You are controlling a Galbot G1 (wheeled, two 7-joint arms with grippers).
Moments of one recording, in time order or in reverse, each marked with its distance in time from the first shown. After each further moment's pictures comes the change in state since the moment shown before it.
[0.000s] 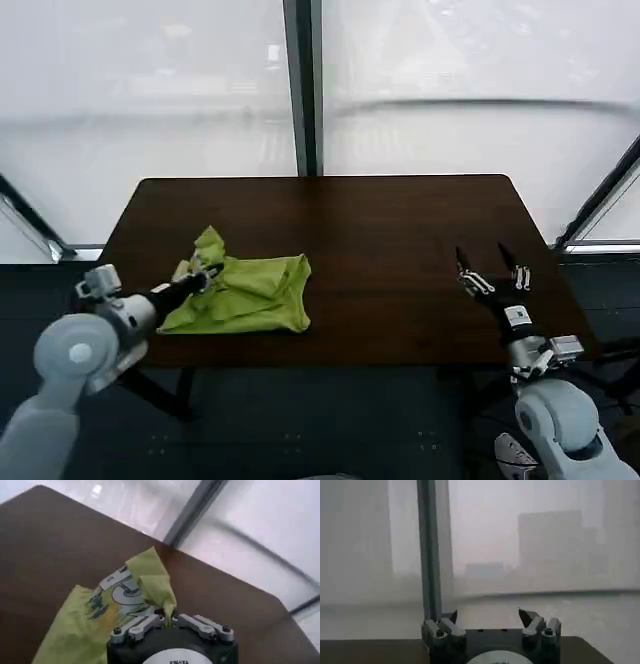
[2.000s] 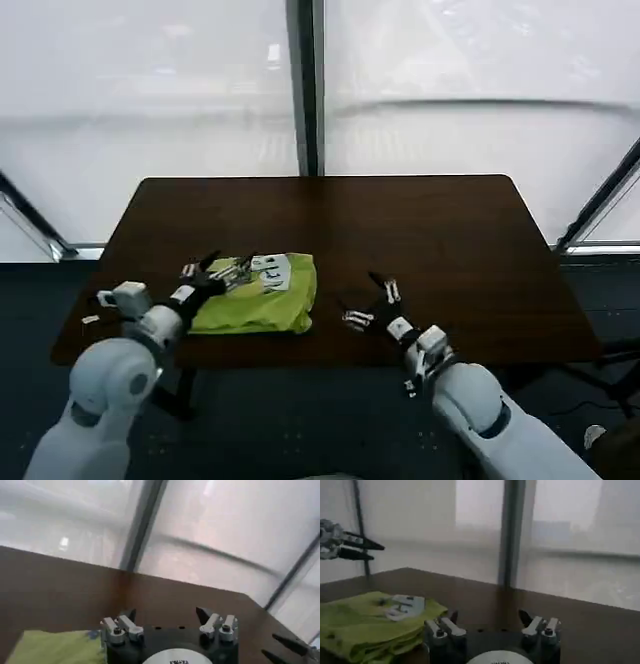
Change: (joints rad) left arm 0.179 0.178 -0.257 -0.170 0.437 -0.150 0.267; right arm 0.570 -0.181 -0.873 -0.135 -0.457 -0.151 -0.226
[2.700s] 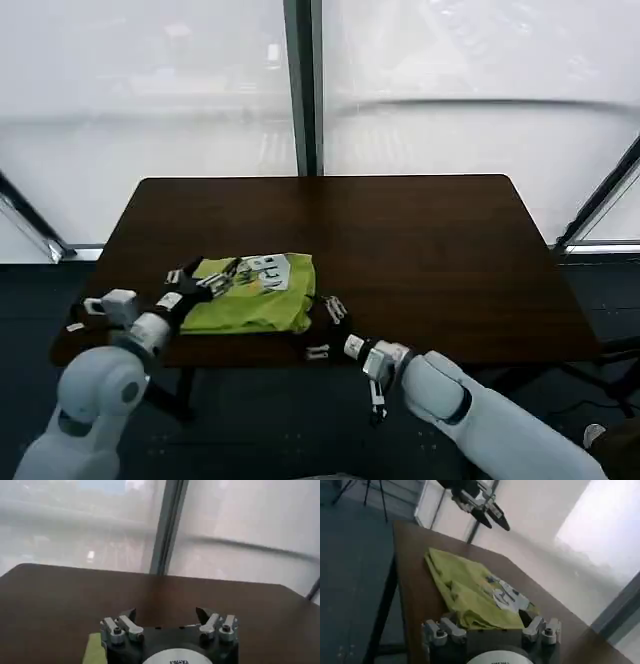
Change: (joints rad) left arm -0.007 0.010 0.004 0.069 0.113 -0.090 0.048; right arm -0.300 -0.023 0.316 0.098 0.326 0.180 0.106
